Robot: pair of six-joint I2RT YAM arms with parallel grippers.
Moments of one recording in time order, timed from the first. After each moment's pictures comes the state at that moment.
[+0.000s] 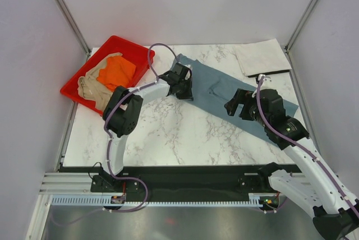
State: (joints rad) left arm -0.60 2.12 1.54 -0.32 0.16 -0.51; right arm 0.43 0.82 0.87 -0.59 0.08 0.55
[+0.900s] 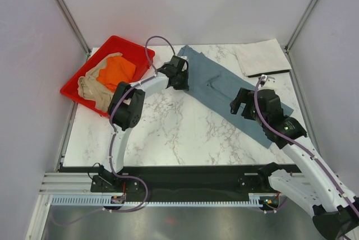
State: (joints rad) left arm -0.53 2.26 1.71 -0.32 0.08 -0.43; right arm 0.43 0.82 0.87 -0.61 0.20 0.55
